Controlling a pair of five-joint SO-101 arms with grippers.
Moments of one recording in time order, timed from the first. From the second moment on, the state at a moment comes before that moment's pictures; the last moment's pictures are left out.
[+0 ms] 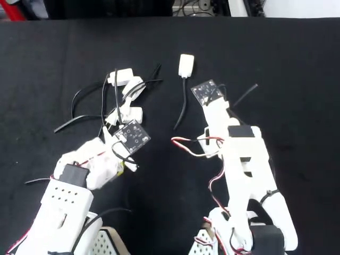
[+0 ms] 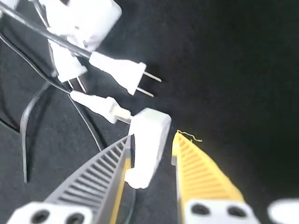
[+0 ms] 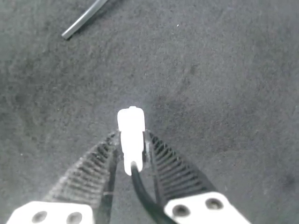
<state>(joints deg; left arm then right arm) 9.2 -60.2 71.3 55.6 -39.3 -1.3 -26.4 53.3 52.6 23.2</state>
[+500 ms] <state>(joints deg) 5.9 -56.9 76.1 47.9 -40.7 -1.3 -26.4 53.3 52.6 23.2</state>
